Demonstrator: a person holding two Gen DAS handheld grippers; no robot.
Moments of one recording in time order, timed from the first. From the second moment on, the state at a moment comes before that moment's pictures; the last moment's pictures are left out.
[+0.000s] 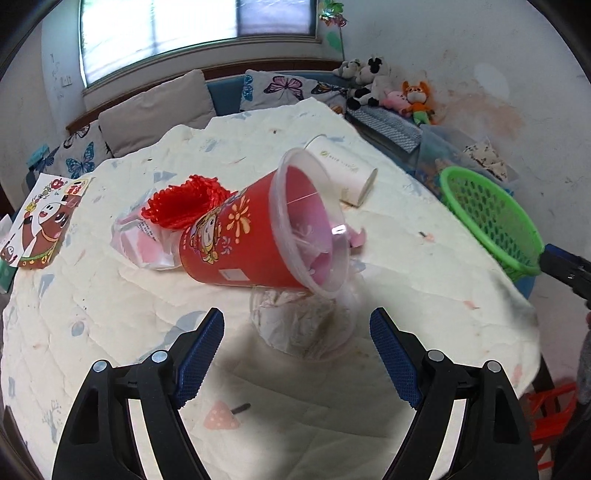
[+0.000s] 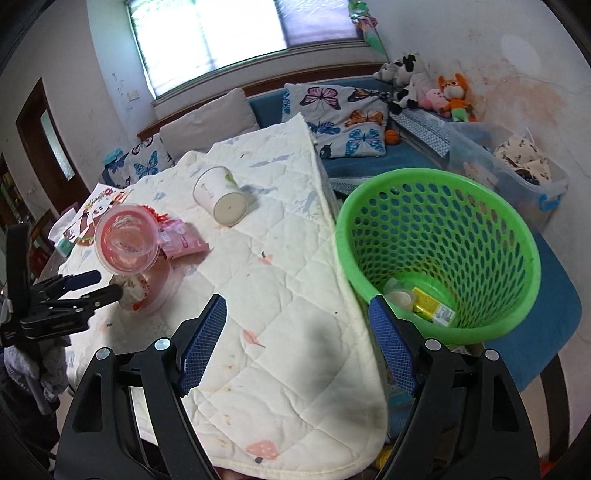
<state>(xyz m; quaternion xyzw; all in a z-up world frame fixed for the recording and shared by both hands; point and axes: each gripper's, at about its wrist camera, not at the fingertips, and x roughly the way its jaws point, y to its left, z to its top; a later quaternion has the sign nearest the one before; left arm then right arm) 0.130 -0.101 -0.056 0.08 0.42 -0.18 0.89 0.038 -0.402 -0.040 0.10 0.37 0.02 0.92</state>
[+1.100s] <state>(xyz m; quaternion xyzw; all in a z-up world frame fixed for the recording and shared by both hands) 0.120 -0.086 -0.050 0.07 0.41 -0.18 0.89 0.052 -0.362 -0.057 0.08 0.40 0.07 0.91</state>
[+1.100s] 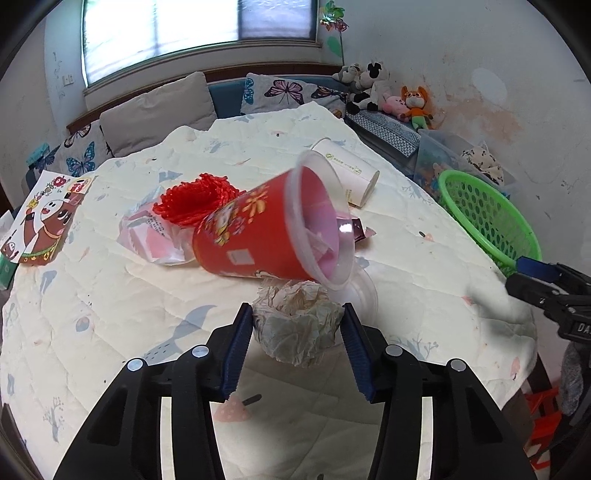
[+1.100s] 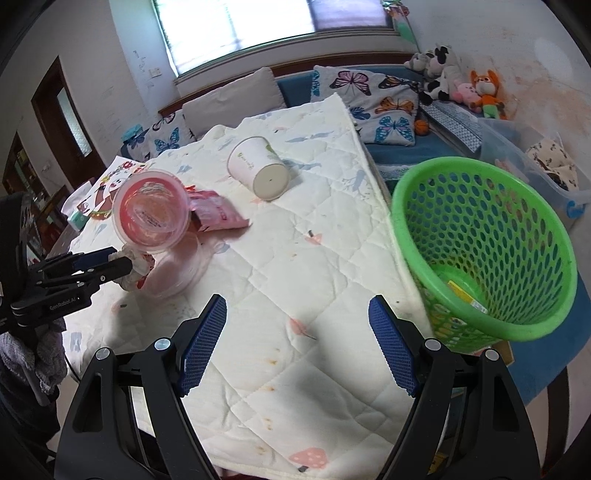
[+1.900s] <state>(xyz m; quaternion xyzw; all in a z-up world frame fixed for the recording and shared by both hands) 0.117 -0.048 -0.033 0.05 0.41 -0.16 0.90 0.070 -0.318 -0.061 0.06 0.41 0.12 0.90</state>
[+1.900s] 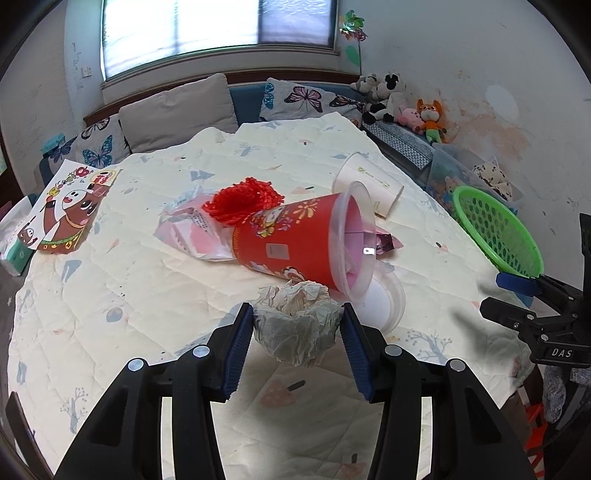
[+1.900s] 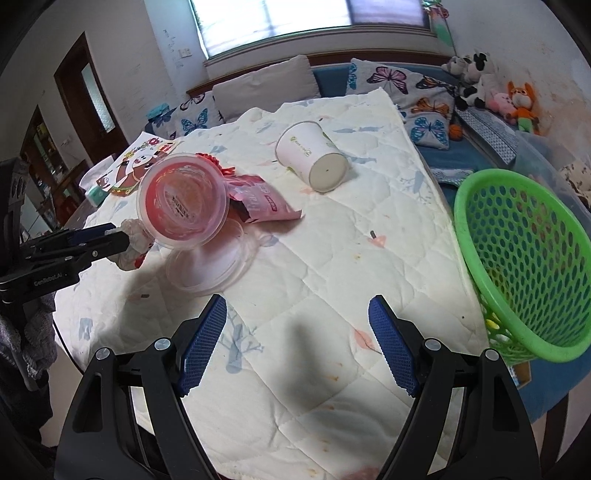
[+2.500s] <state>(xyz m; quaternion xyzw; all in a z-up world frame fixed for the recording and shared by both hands) 0.124 -0.022 -0.012 0.02 0.40 -0.15 0.90 0.167 -0.324 -0.039 0.03 0.40 0.14 0.90</state>
